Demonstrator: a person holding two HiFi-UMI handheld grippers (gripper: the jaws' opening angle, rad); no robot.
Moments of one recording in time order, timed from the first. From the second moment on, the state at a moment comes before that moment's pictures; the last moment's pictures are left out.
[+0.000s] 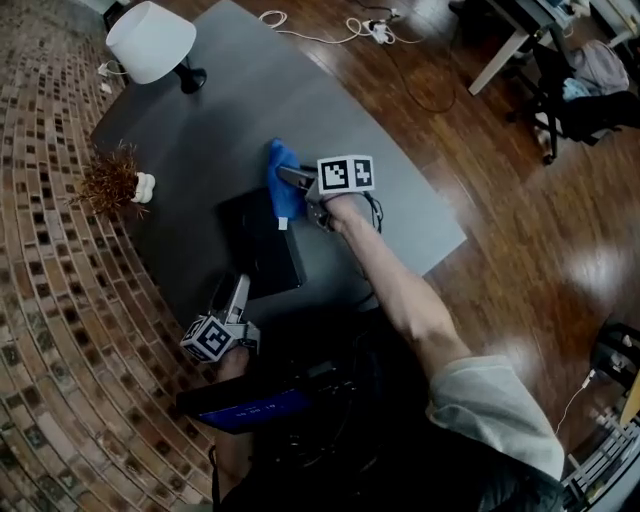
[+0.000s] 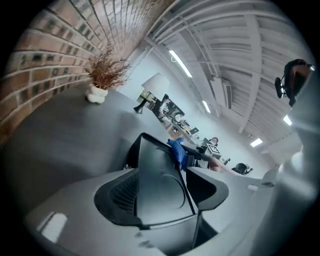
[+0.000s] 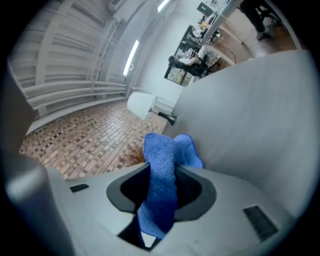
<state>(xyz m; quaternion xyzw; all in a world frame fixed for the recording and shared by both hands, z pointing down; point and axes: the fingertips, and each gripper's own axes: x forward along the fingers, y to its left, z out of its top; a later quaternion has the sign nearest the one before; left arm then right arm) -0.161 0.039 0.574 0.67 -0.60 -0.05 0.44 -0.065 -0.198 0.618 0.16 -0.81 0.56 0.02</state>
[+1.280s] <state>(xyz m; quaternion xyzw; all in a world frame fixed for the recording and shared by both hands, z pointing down) -0.127 0.042 0.595 0.64 -0.64 -0.06 0.43 -0.032 -0.030 0.673 0.07 -0.84 0.49 0.24</state>
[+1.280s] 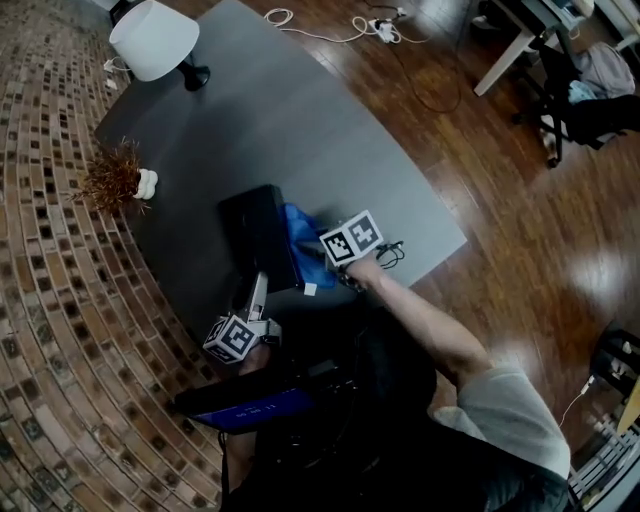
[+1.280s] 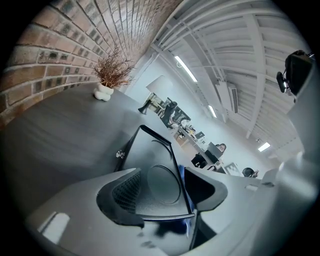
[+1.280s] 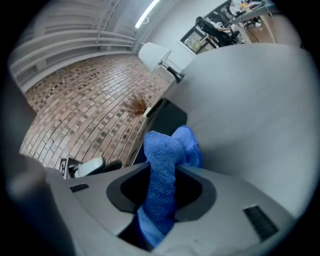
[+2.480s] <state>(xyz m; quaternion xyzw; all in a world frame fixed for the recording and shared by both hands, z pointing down) -0.255 0.073 0.617 0.35 -0.71 -0.40 0.47 -0.053 -0.130 0.651 0.00 -0.85 0.43 0.30</state>
